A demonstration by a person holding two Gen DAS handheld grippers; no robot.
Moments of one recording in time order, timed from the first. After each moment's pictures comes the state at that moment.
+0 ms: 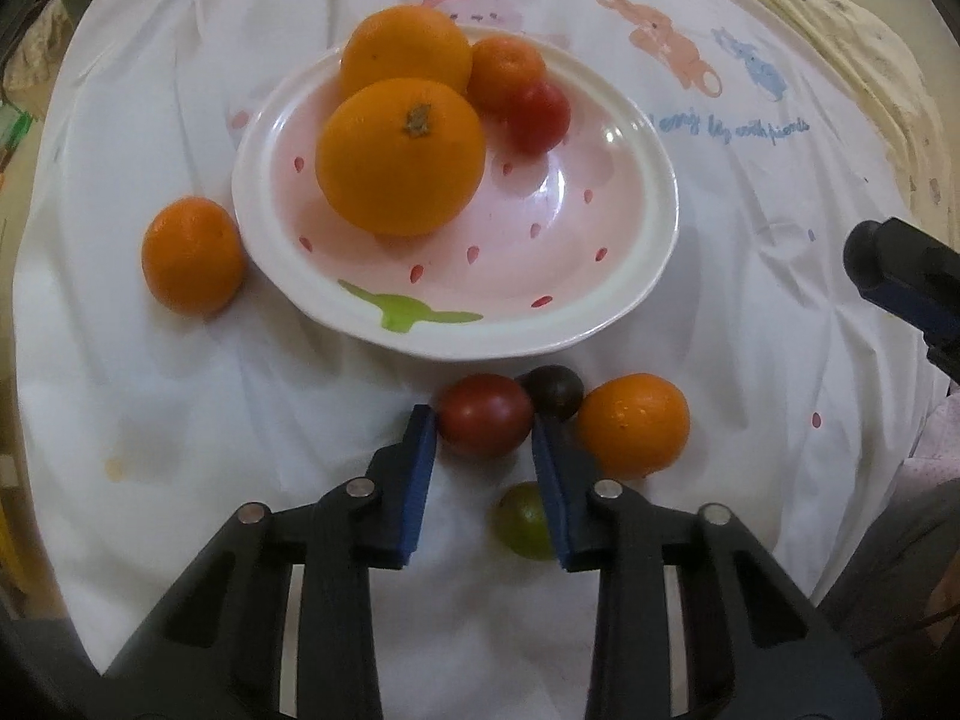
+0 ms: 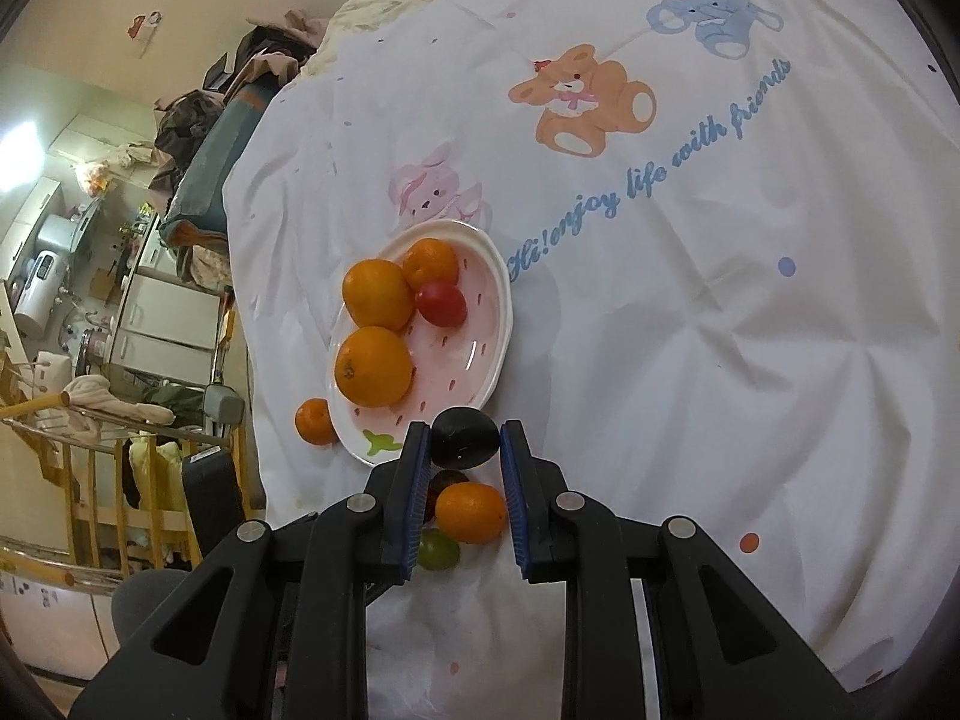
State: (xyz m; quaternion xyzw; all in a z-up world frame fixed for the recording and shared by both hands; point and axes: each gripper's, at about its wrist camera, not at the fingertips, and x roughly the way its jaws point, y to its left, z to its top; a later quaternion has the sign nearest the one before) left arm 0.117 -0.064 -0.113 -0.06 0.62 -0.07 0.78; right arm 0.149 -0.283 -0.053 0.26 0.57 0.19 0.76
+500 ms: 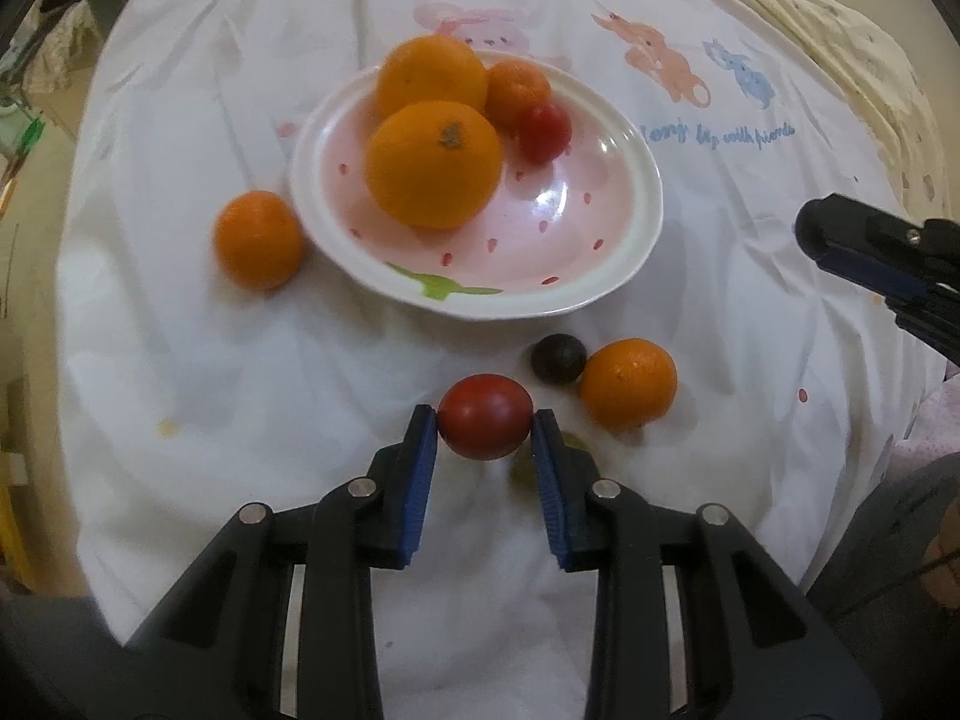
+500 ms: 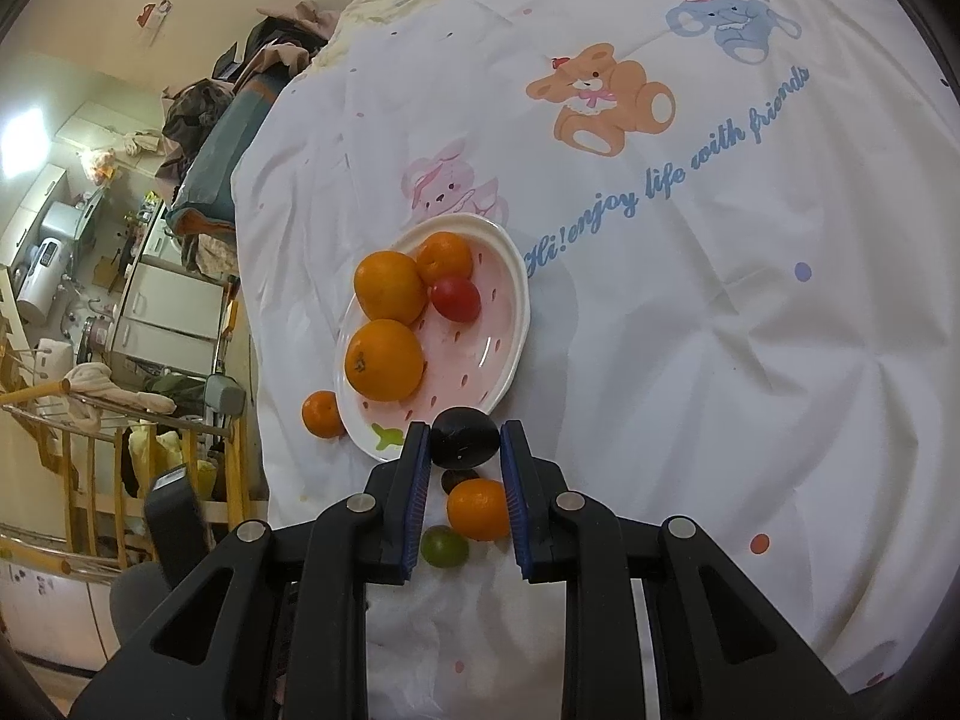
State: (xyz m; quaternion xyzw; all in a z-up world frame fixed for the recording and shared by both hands) left arm 0.093 -0.054 -0.089 -0.06 0.61 -0.05 0.79; right arm 0.149 -0.276 -0.051 0.25 0.57 0.20 0.76
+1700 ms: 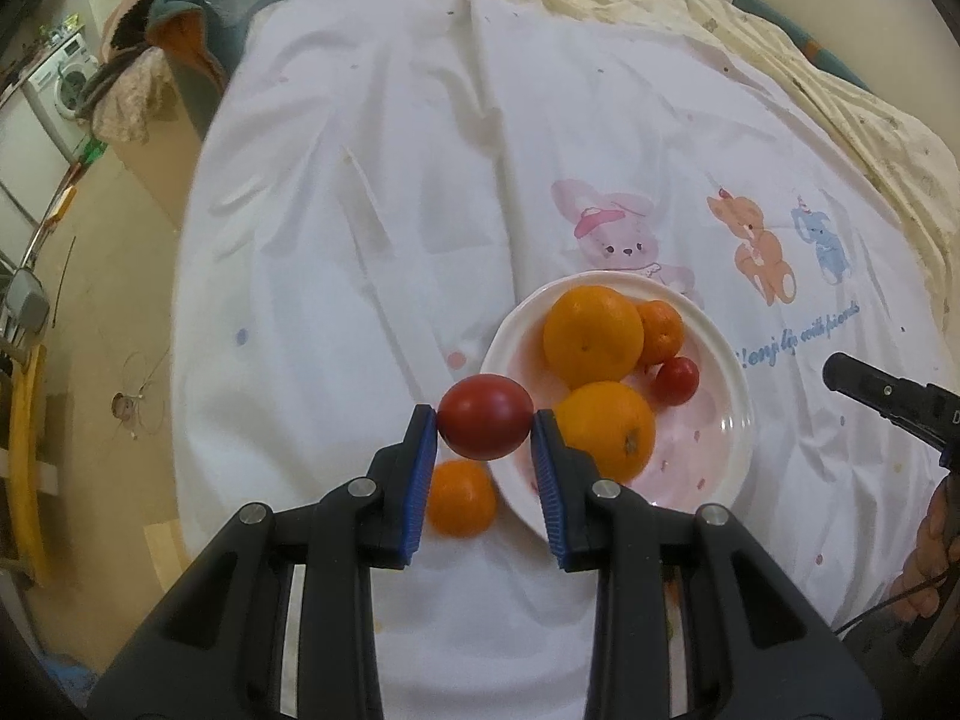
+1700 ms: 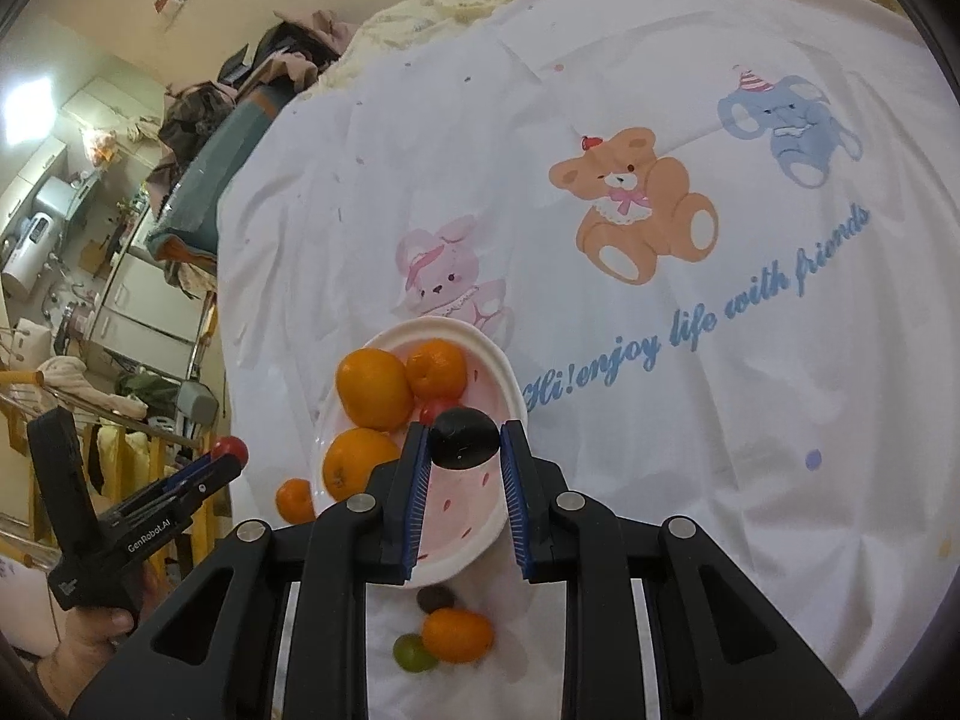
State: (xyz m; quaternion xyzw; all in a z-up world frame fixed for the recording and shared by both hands) left arm 0.184 0.027 -0.032 -0.06 0.54 0.02 0.84; right arm 0.226 -0.261 -0.047 0.20 0.55 0.20 0.79
